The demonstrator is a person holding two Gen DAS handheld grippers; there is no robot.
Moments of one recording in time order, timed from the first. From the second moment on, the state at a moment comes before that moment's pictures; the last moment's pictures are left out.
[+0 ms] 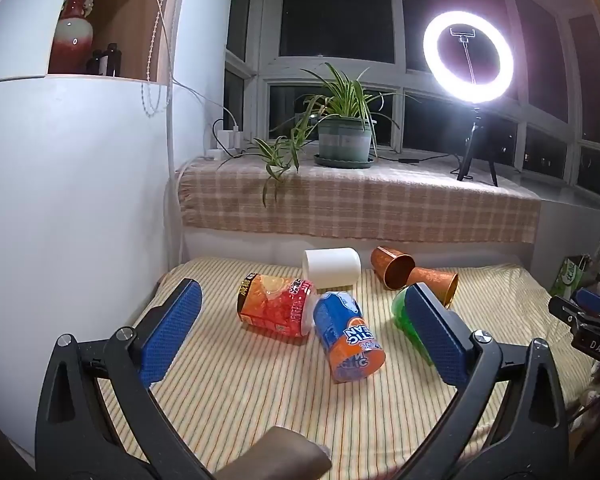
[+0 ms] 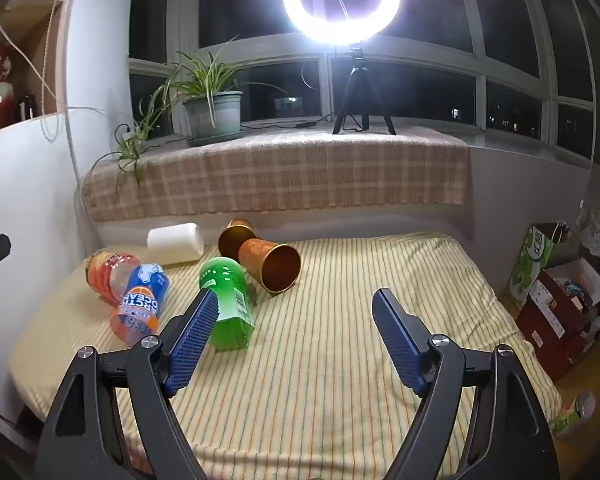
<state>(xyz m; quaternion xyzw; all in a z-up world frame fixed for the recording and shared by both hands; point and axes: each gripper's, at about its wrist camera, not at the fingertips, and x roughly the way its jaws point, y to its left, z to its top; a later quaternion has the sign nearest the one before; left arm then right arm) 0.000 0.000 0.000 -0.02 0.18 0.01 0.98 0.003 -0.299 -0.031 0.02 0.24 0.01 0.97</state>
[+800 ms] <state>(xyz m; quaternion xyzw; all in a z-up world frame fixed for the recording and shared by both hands) -0.001 0.005 0.004 -0.02 0.17 0.01 0.98 0.002 -0.299 -0.028 0.03 0.24 0.00 0.97</state>
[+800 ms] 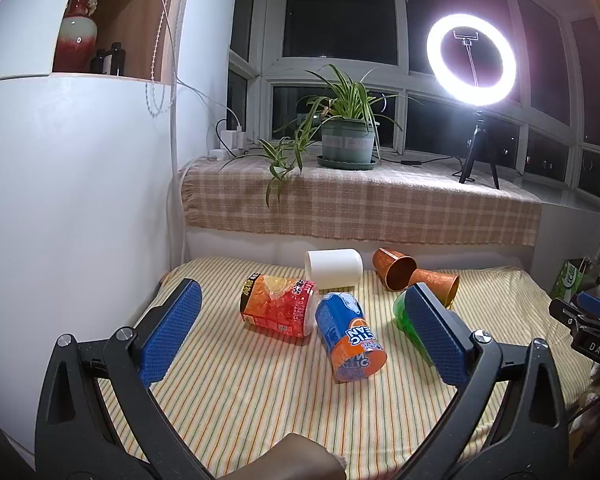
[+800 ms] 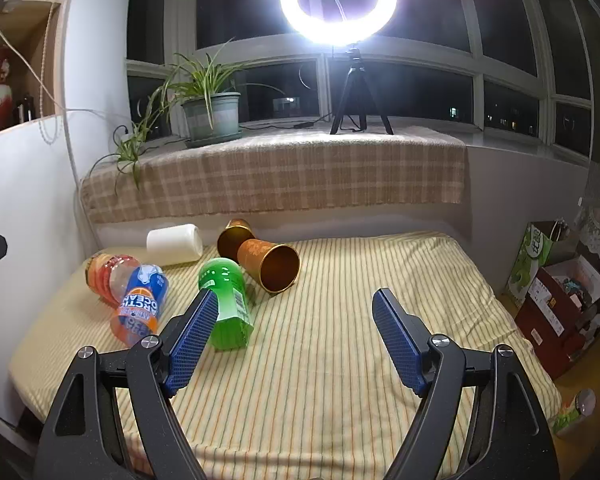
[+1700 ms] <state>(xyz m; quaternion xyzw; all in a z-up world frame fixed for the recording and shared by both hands) -0.002 0.003 0.003 -0.02 0.18 0.01 0.98 0.007 -0.296 -0.034 0.03 0.25 0.01 0.97</state>
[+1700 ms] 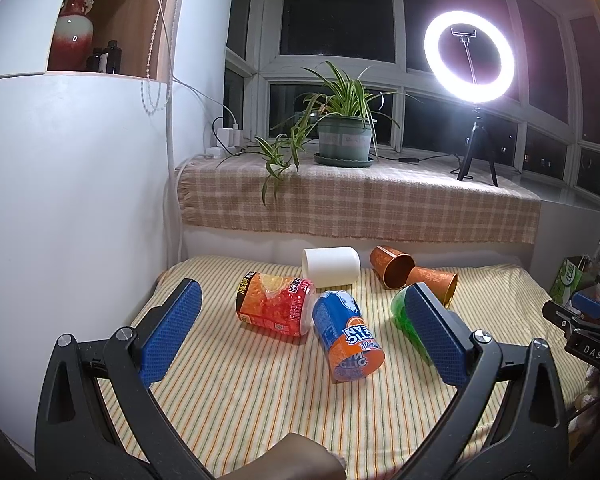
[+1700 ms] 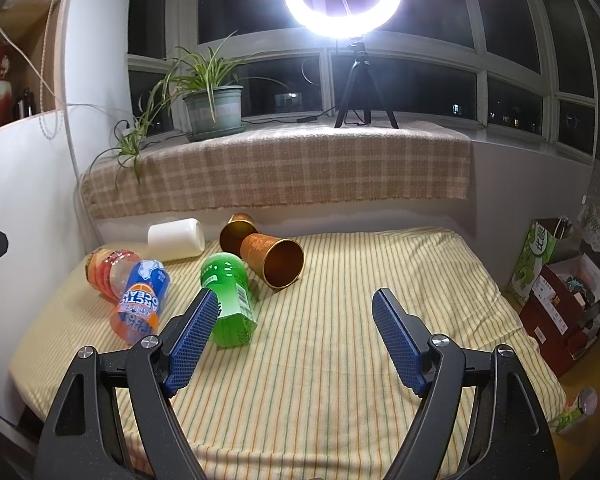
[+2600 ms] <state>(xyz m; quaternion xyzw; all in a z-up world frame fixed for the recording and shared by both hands) -0.001 -0.001 0.001 -0.03 0.18 0.01 0.98 0.006 -0.290 -0.036 0.03 0.25 0.01 0.97</state>
